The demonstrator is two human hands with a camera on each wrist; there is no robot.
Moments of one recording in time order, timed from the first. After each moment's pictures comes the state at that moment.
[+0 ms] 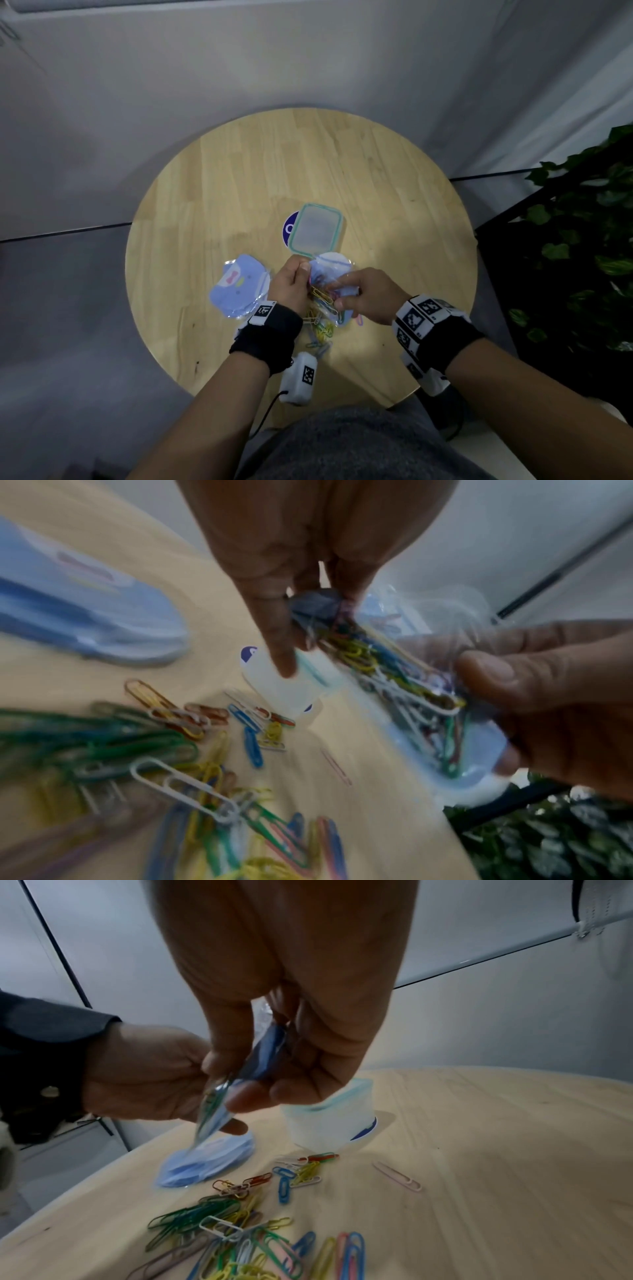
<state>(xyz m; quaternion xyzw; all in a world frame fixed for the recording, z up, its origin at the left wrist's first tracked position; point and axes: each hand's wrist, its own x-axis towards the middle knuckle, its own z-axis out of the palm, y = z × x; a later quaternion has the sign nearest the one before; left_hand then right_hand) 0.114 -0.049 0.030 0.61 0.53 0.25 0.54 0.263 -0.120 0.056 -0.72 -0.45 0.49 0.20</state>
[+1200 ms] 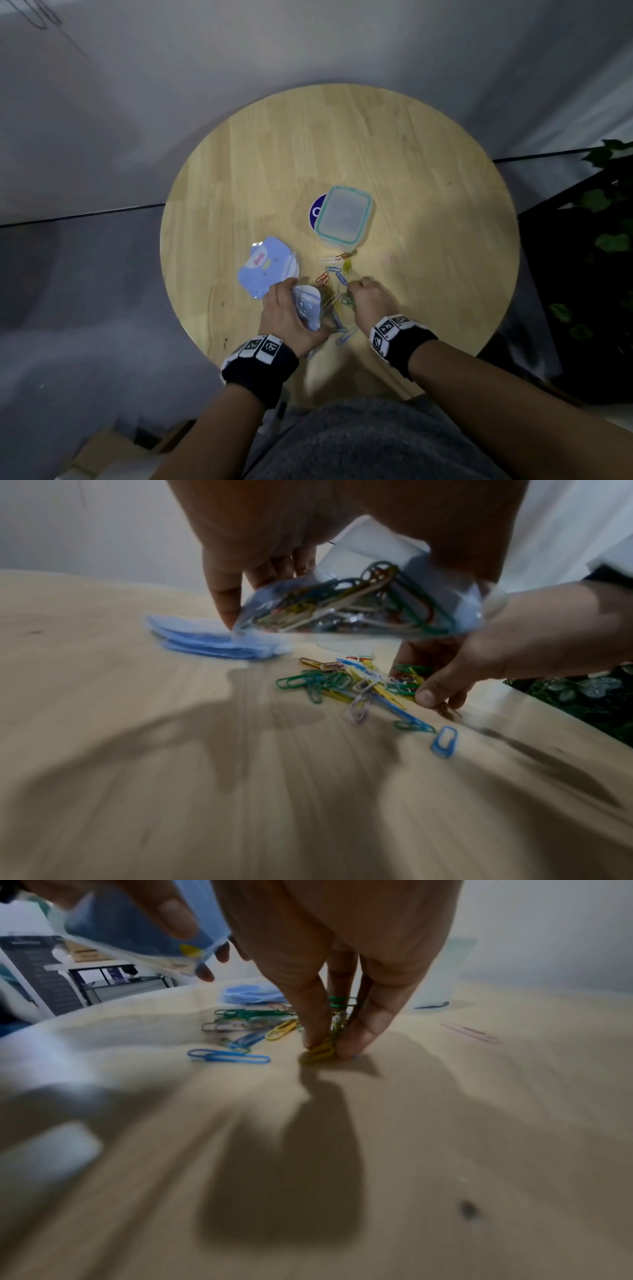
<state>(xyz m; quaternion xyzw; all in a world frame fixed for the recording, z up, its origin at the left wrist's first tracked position) 0.034 -0.087 0.004 0.75 0.57 0.08 0.32 0.206 -0.127 -0.016 -0.77 -0.55 0.31 -0.02</state>
